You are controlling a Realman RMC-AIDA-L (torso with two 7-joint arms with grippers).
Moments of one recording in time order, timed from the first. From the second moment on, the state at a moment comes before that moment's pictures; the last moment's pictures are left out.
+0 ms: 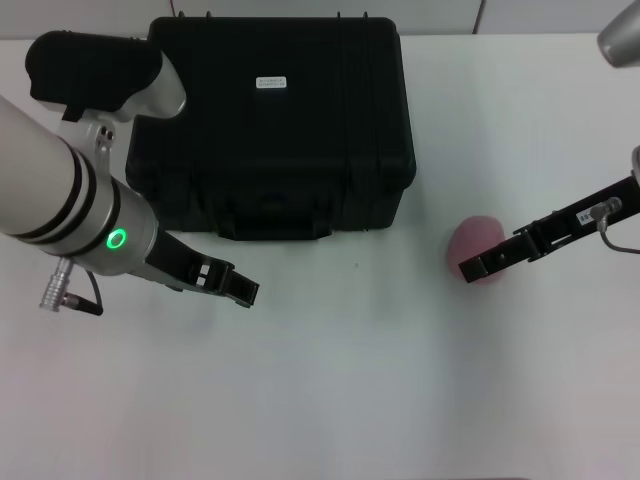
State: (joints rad) left arm -0.44 -2.05 1.72 1.57 -0.53 -1.48 -0.11; right arm 0.61 2.06 -1.01 -1.05 -2.45 -1.64 2.44
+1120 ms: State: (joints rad) left arm -0.45 -2.05 1.69 1.57 -0.51 -1.53 -0.13; right arm 0.61 2.06 -1.01 -1.03 -2.45 -1.64 2.44
